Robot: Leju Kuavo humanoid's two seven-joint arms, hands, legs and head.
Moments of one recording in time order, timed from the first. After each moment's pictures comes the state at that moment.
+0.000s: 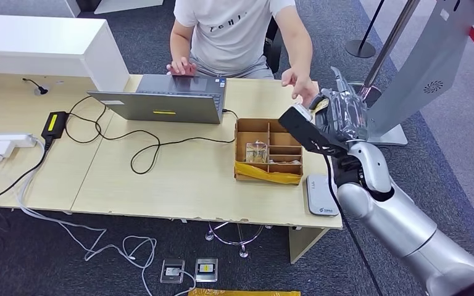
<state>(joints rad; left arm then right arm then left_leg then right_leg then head) -0.12 0.08 -1.16 -0.21 1.18 0.29 -0.01 -0.86 -0.34 0.87 -1.32 0.54 -0.31 0.43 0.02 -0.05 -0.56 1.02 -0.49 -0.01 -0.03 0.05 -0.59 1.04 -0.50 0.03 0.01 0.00</state>
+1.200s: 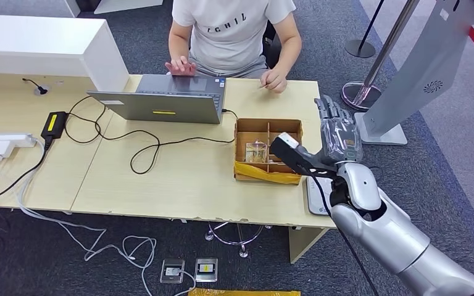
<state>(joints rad) -0.12 0.06 -1.18 -0.21 1.13 0.30 -0.02 -0.77 -0.38 0.90 -1.32 0.72 -0.19 0.54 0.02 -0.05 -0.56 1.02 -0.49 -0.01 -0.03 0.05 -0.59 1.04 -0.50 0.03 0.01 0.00</state>
